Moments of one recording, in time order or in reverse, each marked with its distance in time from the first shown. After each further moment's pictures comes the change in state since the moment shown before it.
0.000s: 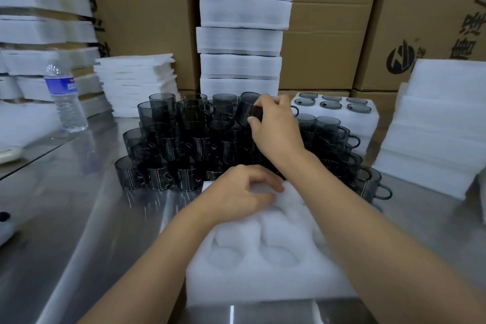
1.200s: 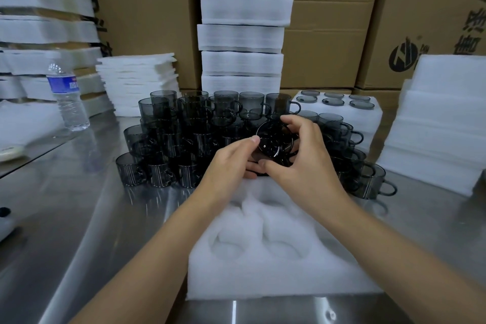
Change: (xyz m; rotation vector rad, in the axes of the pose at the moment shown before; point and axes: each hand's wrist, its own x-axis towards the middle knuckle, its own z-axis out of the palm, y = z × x) left_hand 0.011 -0.007 0.002 -0.526 0.359 -0.120; right_hand -0.076 0.025 -0.022 0.358 0.053 -0.022
